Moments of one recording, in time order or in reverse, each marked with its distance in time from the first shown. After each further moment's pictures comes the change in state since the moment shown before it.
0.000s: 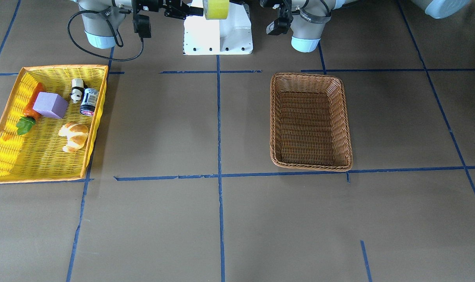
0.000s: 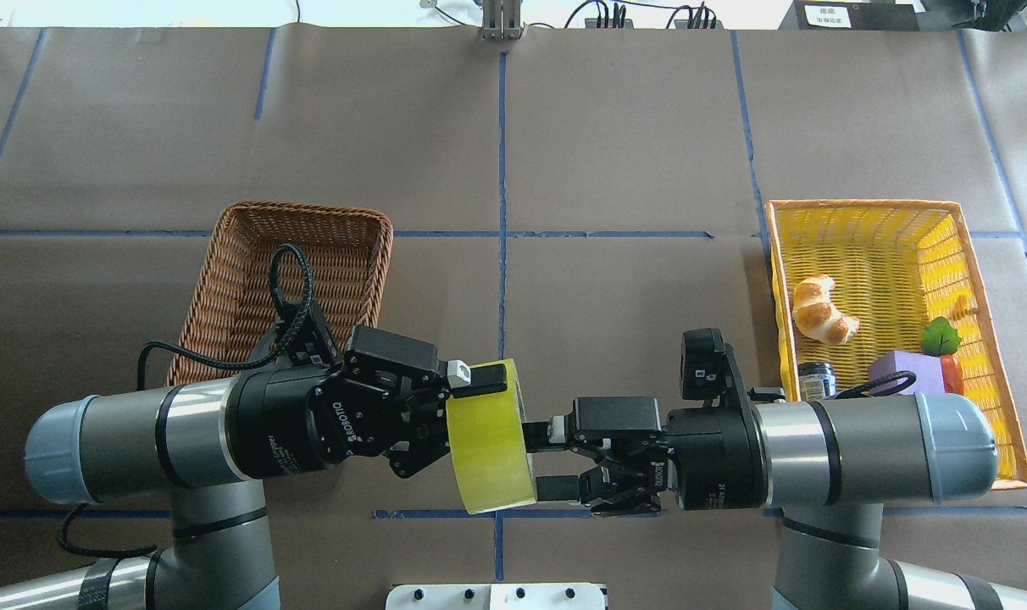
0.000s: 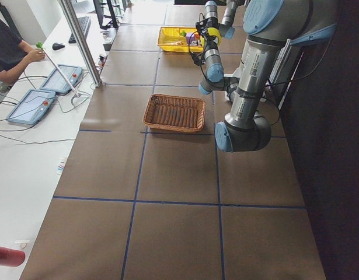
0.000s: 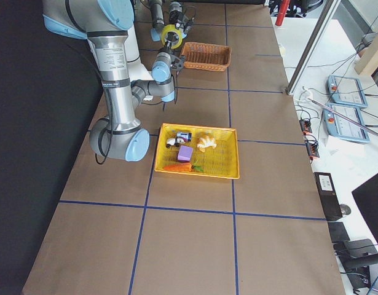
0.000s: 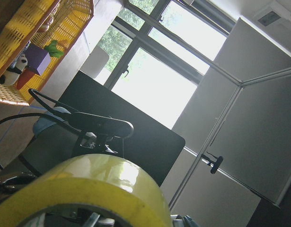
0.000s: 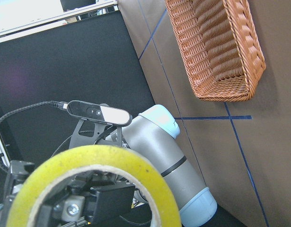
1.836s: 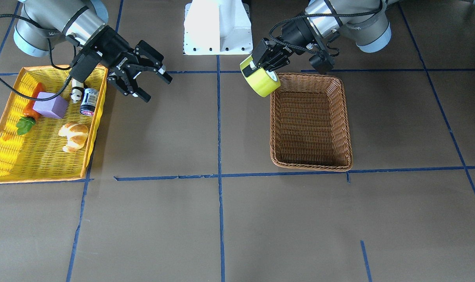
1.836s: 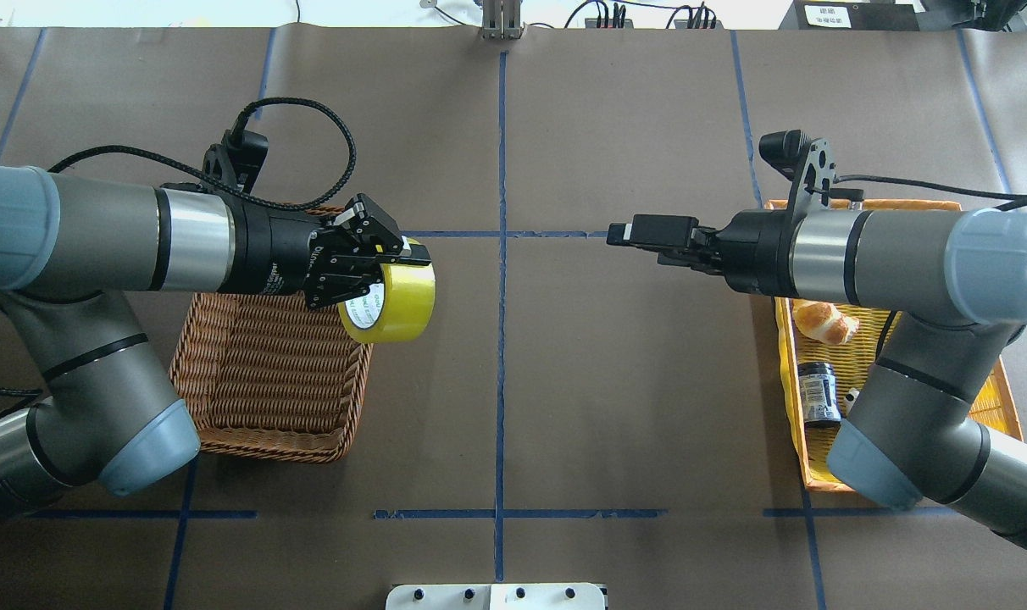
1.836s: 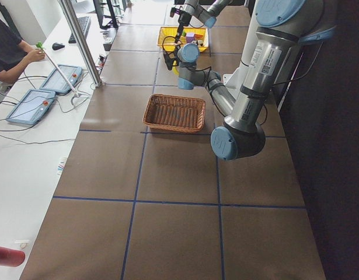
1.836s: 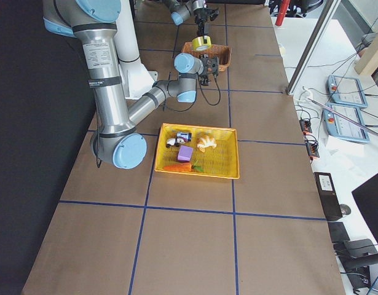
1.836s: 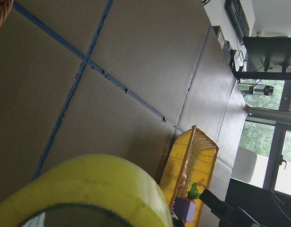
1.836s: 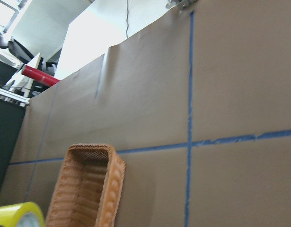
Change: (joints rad) left arm -0.351 0.050 -0.135 0.967 -0.360 0.443; right arm 0.362 -0.033 0.038 -0.672 -0.031 -0.665
